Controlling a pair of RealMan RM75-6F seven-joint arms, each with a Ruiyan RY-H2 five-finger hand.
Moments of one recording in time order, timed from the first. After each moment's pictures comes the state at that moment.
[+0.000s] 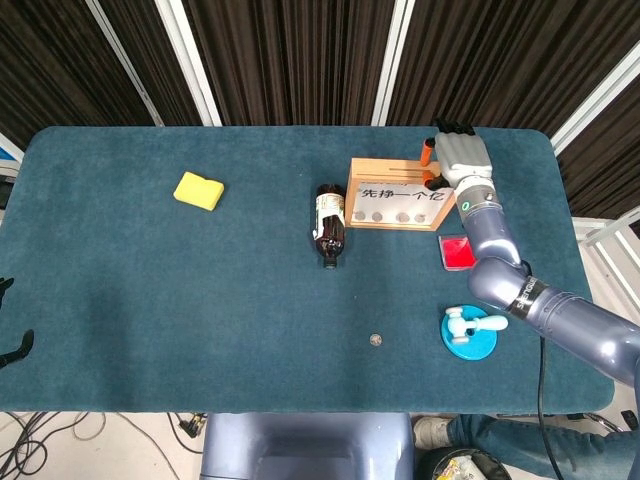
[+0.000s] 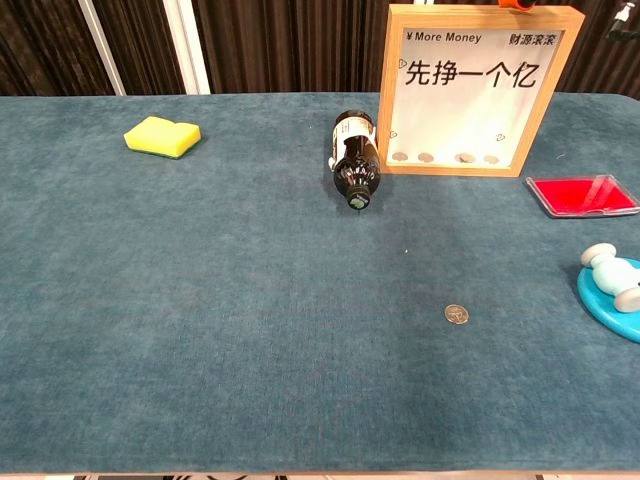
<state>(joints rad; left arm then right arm) -0.11 -1.00 -0.10 -1.74 1.14 1.25 -0.04 1.26 -1.19 0.19 -1.27 -0.15 0.66 -0.53</state>
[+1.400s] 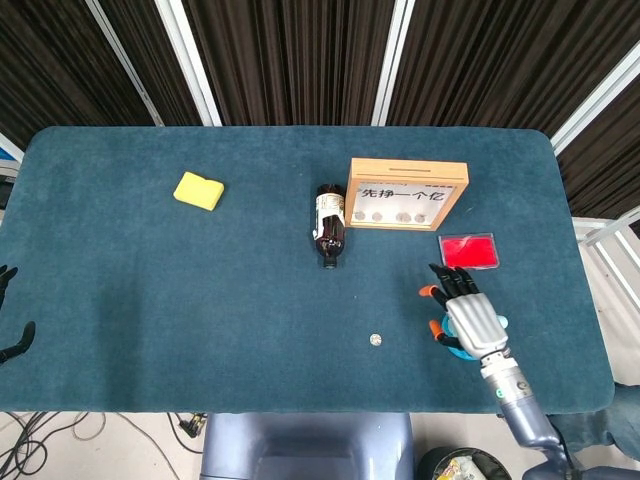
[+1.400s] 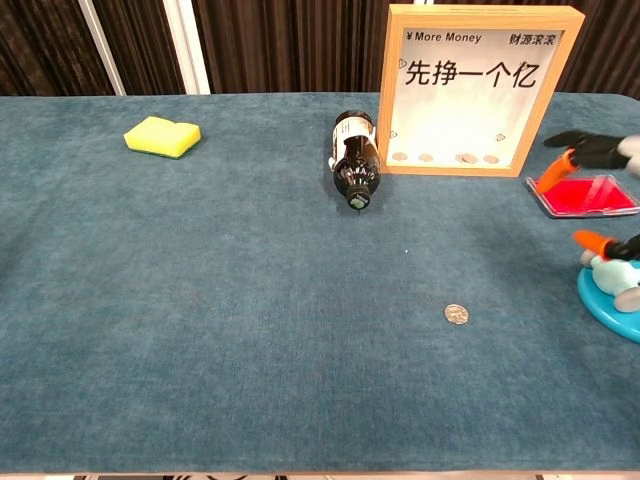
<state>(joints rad) -0.10 -1.03 -0.09 -1.65 1.29 1.35 -0.07 0.51 -1.39 -0.08 -1.58 -1.32 1.34 -0.11</state>
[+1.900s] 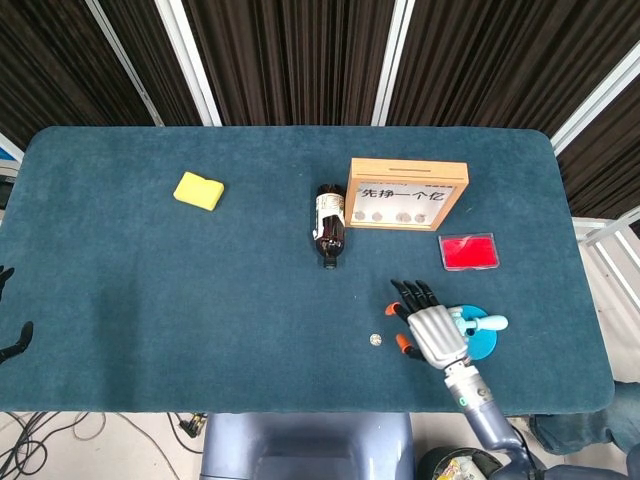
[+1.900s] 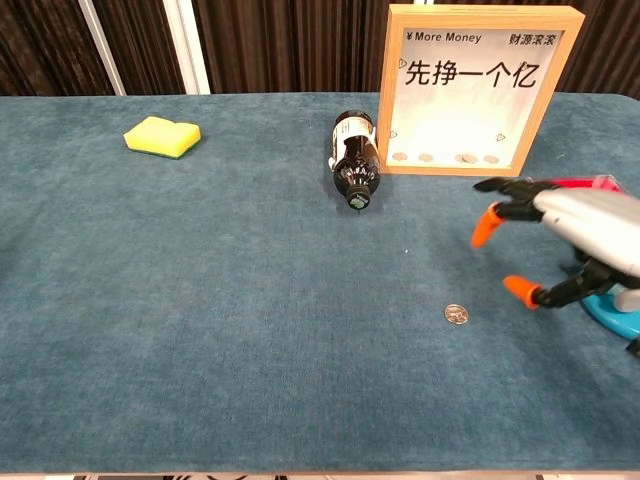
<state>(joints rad) -0.10 -1.04 -0.09 -1.66 1.27 1.35 -0.06 0.50 -1.57 -0.06 -1.50 -1.38 1.29 -0.20</state>
